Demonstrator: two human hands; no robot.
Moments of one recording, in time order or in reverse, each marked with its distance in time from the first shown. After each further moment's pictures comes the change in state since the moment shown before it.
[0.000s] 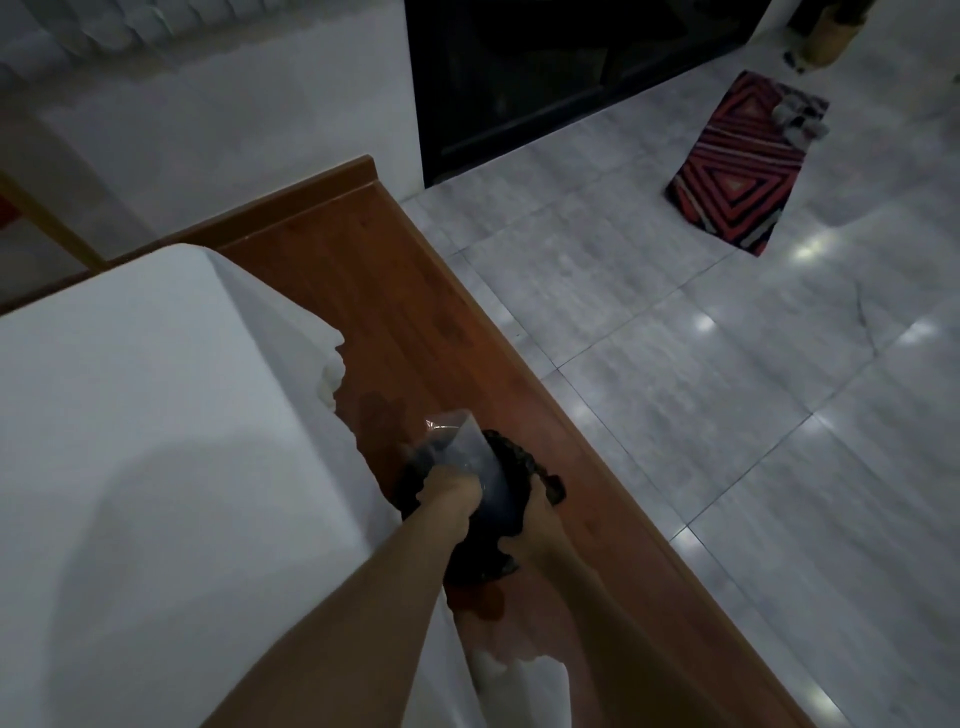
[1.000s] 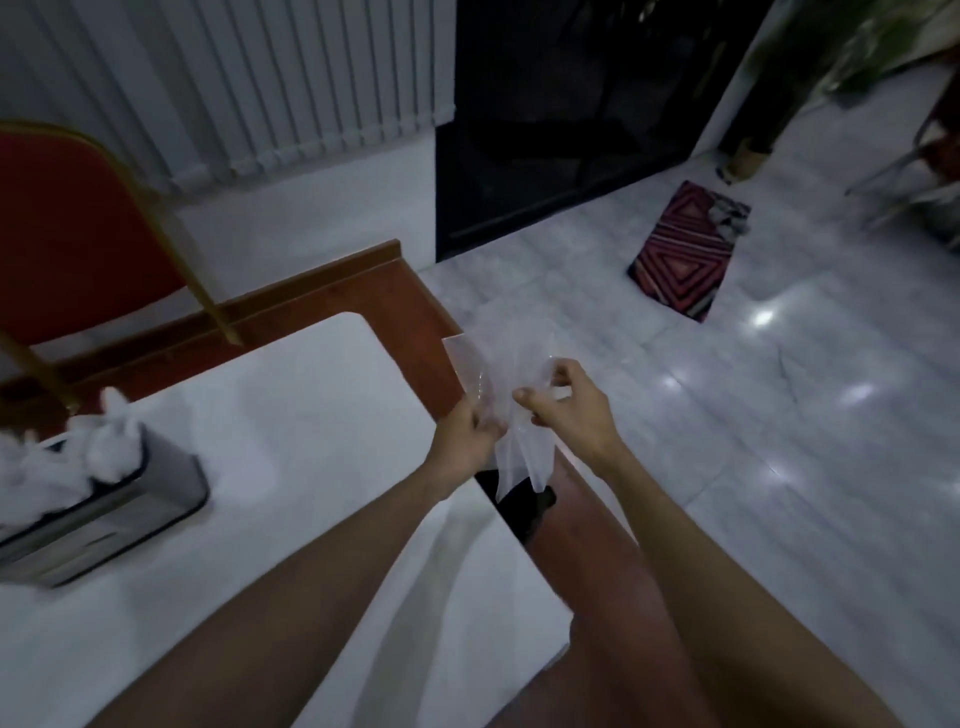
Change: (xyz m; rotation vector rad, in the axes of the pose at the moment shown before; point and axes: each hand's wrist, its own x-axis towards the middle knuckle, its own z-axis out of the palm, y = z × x) left_hand -0.301 -0.002 -0.182 -0.033 -0.179 0.836; right_hand -0.284 -0.199 -0.099 0.406 0.447 -0.424
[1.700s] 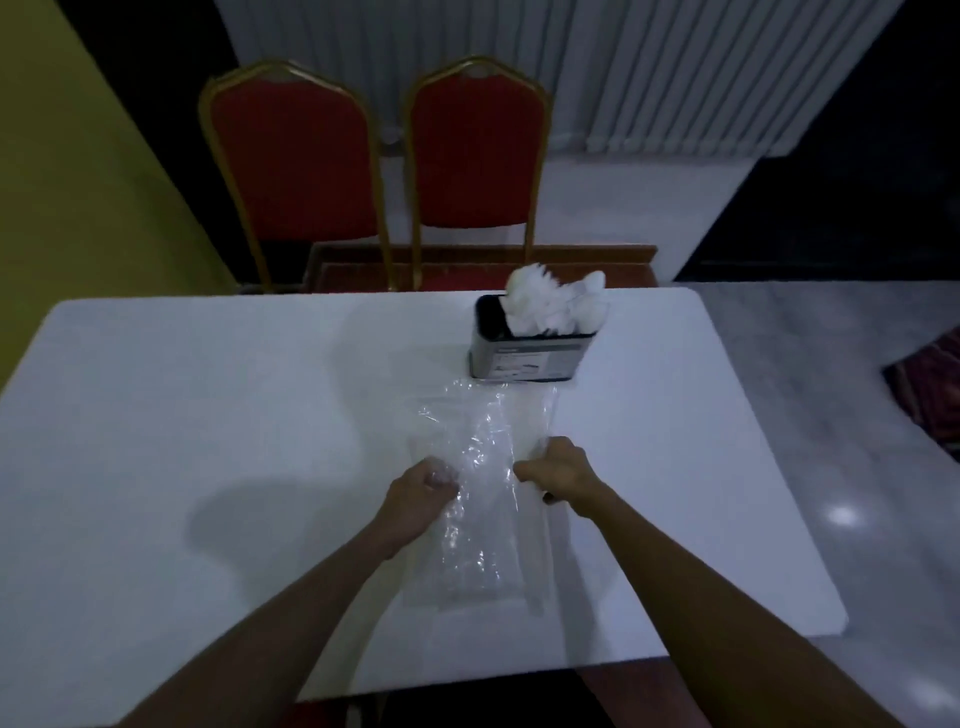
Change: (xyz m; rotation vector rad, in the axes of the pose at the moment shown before) left_hand -0.364 -0.239 -0.299 -0.094 0.511 -0.314; right_hand -0.264 -0.061 0.365 -0.503 -0.669 0.150
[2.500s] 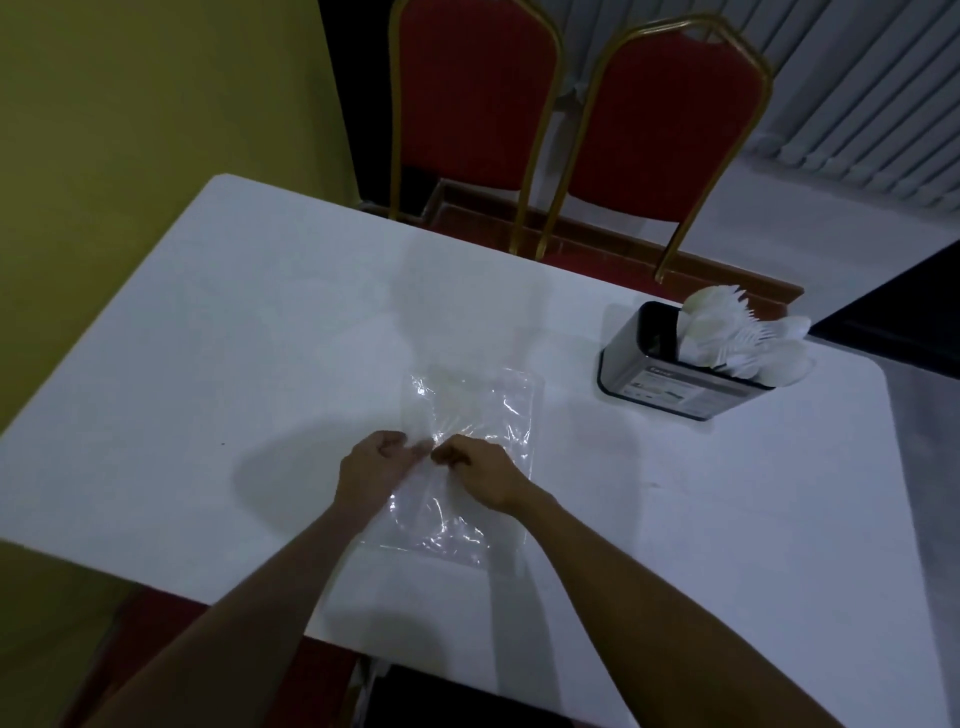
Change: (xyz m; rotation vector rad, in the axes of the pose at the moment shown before) left_hand 0.002 -0.098 -0.104 -0.249 0.480 -0.299; right_hand 0.039 -0.068 0.183 -0.409 -0.451 -0.531
